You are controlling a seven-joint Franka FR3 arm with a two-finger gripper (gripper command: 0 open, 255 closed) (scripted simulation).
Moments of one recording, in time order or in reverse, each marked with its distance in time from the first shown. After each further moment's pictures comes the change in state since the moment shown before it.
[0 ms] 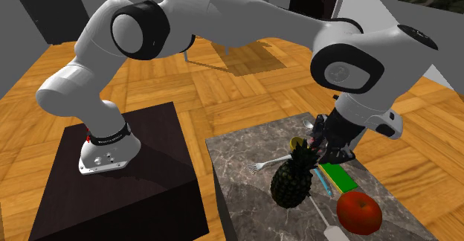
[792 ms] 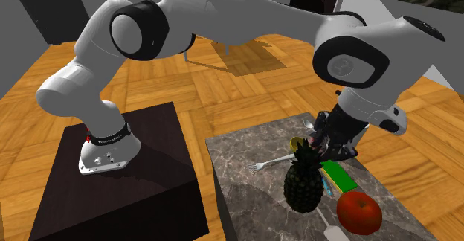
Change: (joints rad) arm -0.008 0.001 0.000 0.037 -0.002 -0.037 0.003
